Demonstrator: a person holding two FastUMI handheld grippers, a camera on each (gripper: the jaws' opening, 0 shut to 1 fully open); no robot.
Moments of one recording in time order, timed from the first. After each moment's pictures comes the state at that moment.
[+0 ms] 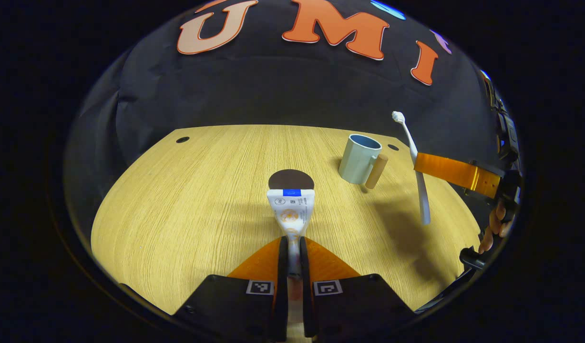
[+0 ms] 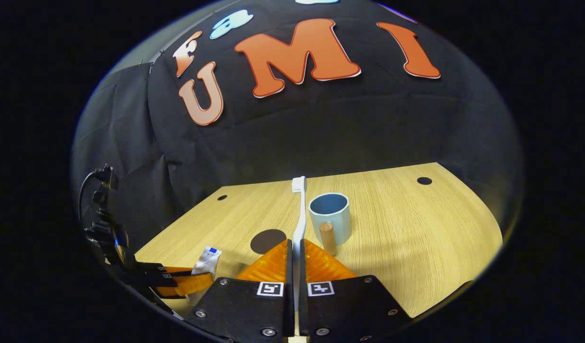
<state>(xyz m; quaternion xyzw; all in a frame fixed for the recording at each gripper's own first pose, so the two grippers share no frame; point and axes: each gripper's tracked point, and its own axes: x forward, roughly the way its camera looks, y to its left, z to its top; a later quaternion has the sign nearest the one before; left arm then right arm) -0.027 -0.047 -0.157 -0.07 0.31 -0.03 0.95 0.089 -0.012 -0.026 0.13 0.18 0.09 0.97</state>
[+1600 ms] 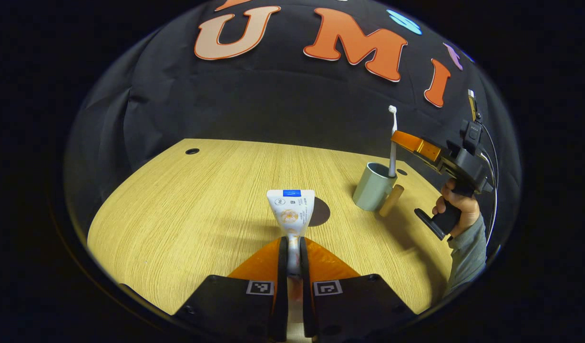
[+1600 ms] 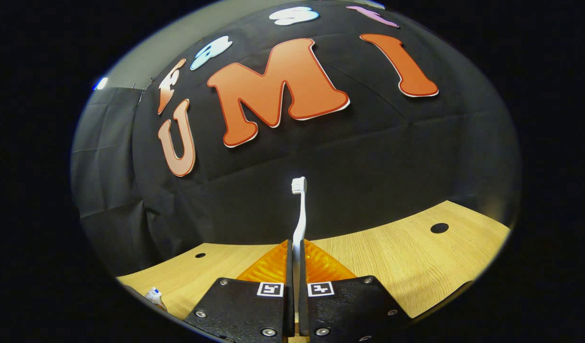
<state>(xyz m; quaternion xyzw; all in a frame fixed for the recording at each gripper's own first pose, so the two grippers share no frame) -0.005 -0.014 -0.140 -0.10 0.27 -0.01 0.96 0.245 -0.056 0.004 0.16 0.01 0.05 0.99</state>
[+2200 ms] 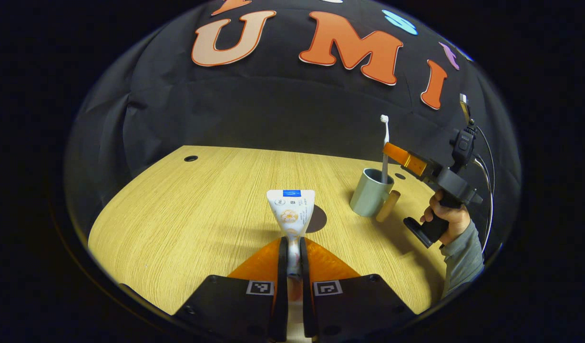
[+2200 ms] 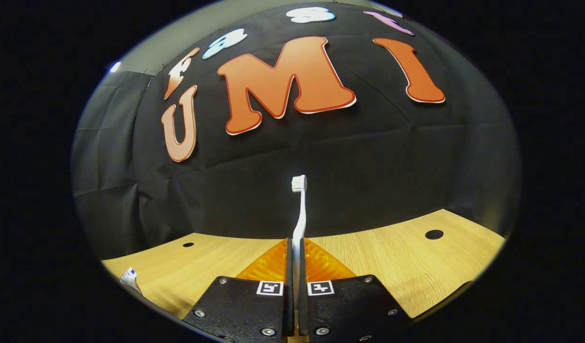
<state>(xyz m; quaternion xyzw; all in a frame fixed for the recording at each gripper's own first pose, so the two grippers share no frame) -0.007 -0.011 -0.113 -0.09 0.24 -0.02 0.97 0.245 -0.053 -0.017 0.11 0.01 0.04 0.99</state>
